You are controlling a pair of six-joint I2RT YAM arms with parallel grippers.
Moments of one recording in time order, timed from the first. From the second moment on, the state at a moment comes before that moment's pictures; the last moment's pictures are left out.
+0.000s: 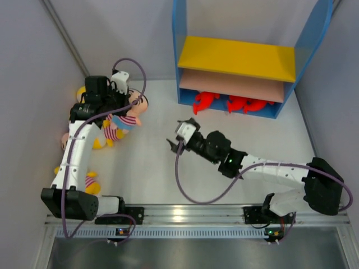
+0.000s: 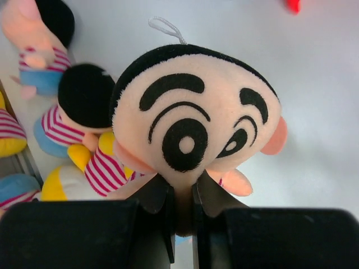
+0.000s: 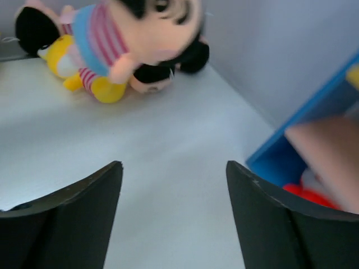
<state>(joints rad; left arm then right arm) -0.08 1.35 1.42 -0.79 0.23 0.26 0.98 1.33 0.87 0.42 0.12 -0.22</state>
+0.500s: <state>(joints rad) -0.08 1.25 1.49 -0.91 0.40 0.09 1.32 2.00 1.07 1.09 0.24 -1.75</state>
